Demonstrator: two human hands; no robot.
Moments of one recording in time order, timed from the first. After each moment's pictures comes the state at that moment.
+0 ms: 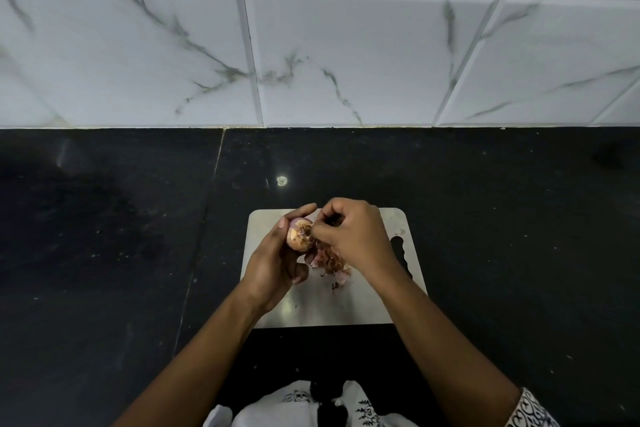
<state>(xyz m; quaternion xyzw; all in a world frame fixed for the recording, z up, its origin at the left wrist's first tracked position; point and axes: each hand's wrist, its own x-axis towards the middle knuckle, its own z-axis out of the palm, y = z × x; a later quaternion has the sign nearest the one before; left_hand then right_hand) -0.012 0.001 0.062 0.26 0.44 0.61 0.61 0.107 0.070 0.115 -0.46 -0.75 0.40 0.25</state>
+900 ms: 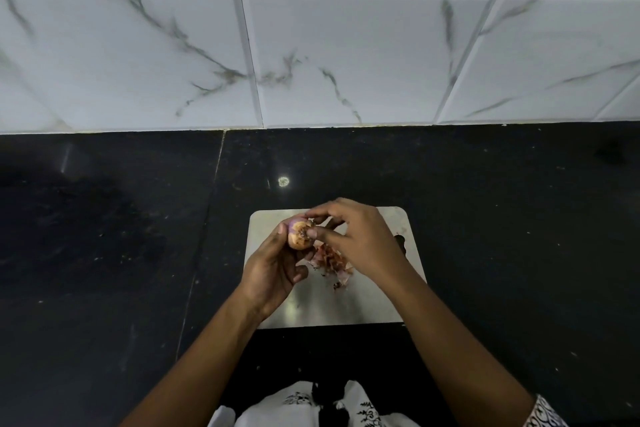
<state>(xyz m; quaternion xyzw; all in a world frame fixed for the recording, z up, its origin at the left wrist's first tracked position) -0.013 -0.004 0.057 0.19 0.39 0.63 0.64 0.119 0.076 0.105 -0.36 -0.82 0.36 0.25</state>
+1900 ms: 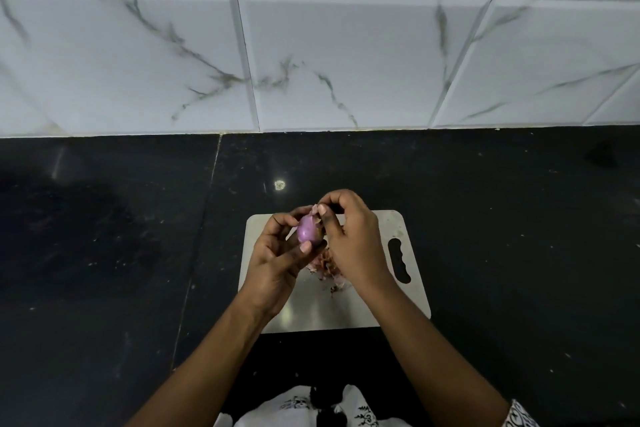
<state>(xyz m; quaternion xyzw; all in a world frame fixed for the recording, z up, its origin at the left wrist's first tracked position) -0.009 0.003 0.059 0.26 0.33 0.71 0.57 0.103 0.068 0.094 -0.44 -0.74 0.34 0.38</state>
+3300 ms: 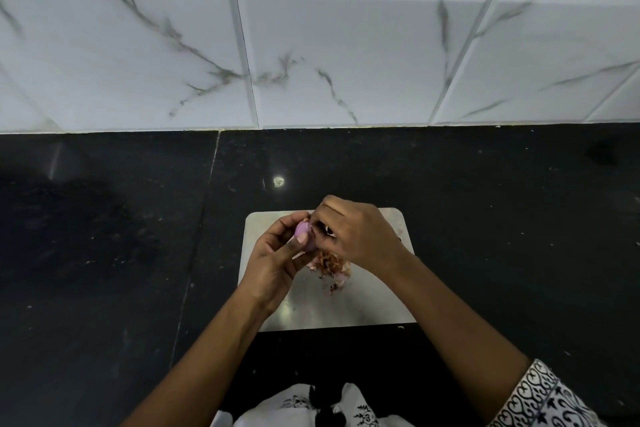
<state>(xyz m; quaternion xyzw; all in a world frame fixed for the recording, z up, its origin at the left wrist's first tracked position) -0.014 0.006 0.054 0.24 0.41 0.65 0.60 0.118 0.097 0.096 -0.19 -0.94 0.03 0.28</state>
